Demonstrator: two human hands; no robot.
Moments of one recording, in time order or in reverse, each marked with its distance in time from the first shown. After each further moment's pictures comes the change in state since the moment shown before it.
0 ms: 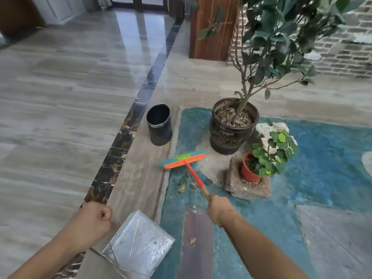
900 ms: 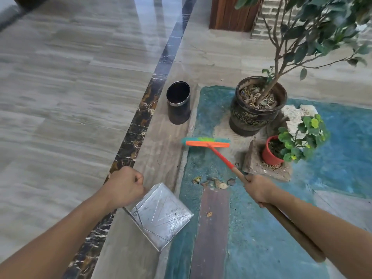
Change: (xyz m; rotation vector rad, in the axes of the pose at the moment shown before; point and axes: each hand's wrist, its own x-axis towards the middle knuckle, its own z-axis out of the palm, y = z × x) left_hand 0.011 0.003 -0.039 0.006 -0.072 0.003; right_hand -0.029 -0.004 -0.050 0.011 -0.093 0.030
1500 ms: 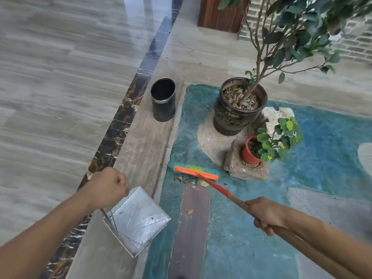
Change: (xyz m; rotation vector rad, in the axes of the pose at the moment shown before) left_hand 0.001 0.016 0.012 0.020 -0.040 -0.015; right_hand -0.064 0.068 -0.018 0.316 -0.269 0.224
